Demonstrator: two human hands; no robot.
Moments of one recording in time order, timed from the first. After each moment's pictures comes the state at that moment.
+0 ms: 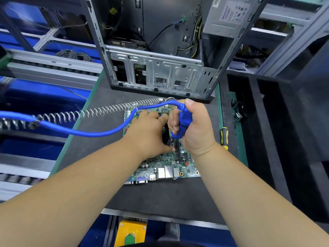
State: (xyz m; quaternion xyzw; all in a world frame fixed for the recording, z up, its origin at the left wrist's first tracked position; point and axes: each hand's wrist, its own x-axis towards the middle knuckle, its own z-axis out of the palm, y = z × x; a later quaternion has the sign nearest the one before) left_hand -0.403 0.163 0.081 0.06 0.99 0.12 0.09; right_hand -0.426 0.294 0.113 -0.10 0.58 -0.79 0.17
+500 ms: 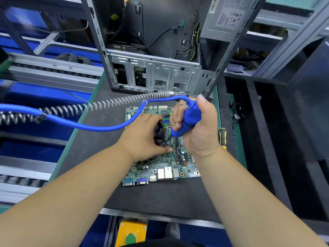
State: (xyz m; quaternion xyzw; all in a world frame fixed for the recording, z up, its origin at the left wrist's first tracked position) left_hand -0.396 0.142 0.060 0.08 0.97 0.24 0.02; right_hand -0.418 0.297 0.125 -0.12 0.52 -0.84 0.15
